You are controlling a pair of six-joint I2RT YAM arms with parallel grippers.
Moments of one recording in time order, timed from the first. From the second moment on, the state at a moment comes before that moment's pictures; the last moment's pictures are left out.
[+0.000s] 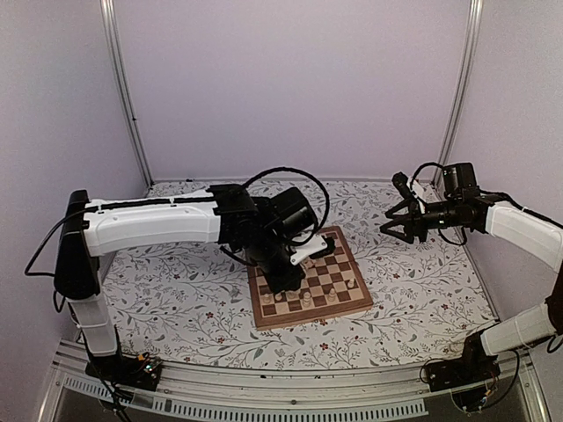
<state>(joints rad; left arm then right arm) -1.13 1.87 1.64 -0.92 0.03 0.03 0.21 1.30 0.92 -0.35 -0.78 -0.52</state>
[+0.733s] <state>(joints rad) -1.16 2.11 1.92 -0.99 0.00 0.13 0.21 1.32 0.92 -0.36 -0.77 -0.56</state>
